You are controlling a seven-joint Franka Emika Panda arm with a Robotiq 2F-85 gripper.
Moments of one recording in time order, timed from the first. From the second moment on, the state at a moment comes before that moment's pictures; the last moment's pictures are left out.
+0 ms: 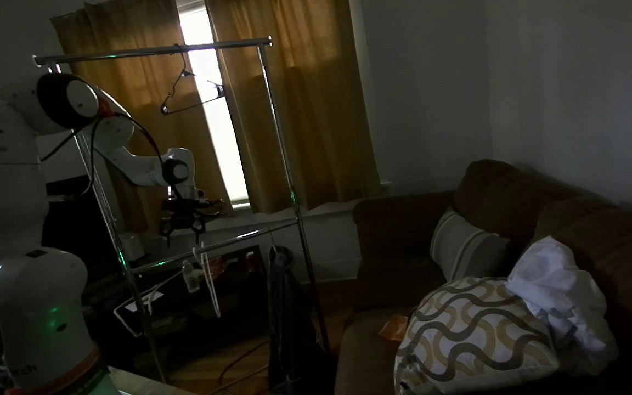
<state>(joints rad) 0.08 0.15 0.31 -2.10 0.14 2.10 -0.58</state>
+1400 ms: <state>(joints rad) 0.14 -0.24 0.20 -1.92 -0.02 1.64 -0.58</state>
